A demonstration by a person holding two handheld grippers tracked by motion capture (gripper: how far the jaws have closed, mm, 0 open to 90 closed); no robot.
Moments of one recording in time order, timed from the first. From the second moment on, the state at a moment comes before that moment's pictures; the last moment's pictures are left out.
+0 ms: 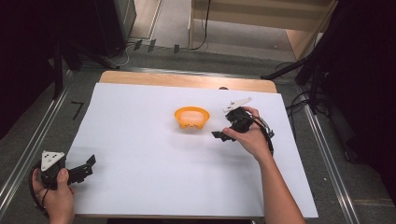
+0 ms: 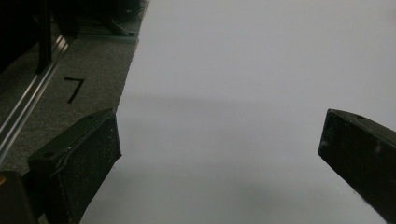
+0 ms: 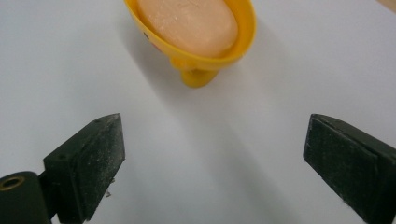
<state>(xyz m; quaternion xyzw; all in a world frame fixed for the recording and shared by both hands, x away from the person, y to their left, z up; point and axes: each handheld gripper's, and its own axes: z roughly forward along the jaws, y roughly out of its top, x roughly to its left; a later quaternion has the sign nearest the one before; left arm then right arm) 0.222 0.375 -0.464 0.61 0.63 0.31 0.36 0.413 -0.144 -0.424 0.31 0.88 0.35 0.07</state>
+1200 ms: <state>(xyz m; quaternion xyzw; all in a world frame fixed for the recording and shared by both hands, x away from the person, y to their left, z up) 0.222 0.374 -0.464 0.61 0.64 0.31 0.36 0.277 -0.263 -0.488 0.47 0.78 0.38 0.15</state>
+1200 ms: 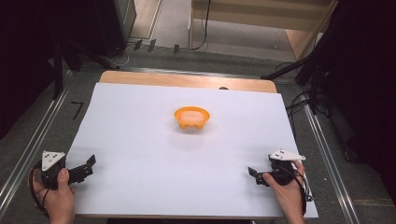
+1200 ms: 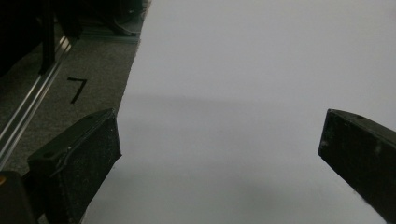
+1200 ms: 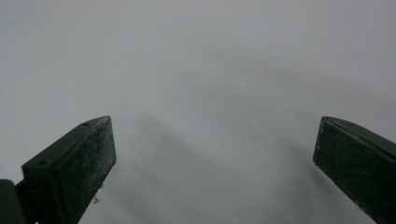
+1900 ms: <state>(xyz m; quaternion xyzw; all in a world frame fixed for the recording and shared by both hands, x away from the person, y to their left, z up) 0.221 0.375 -0.464 0.61 0.63 0.31 0.36 0.230 -0.329 -0.487 0.51 0.73 0.41 0.20</state>
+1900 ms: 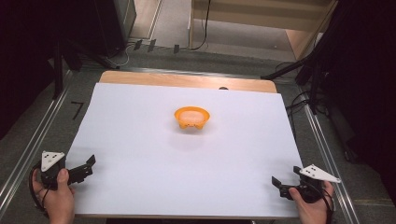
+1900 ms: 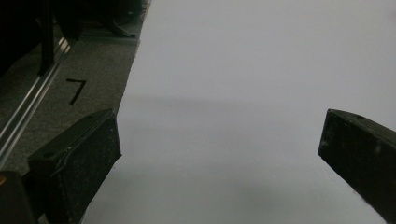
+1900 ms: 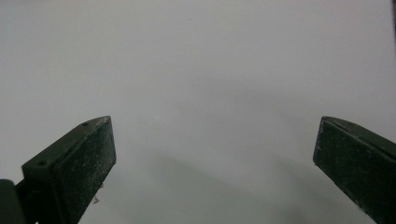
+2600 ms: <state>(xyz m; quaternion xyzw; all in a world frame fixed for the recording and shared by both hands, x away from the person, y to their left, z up) 0.221 0.377 -0.464 0.60 0.64 0.31 0.37 0.212 -0.373 -0.488 0.55 0.68 0.42 0.22</state>
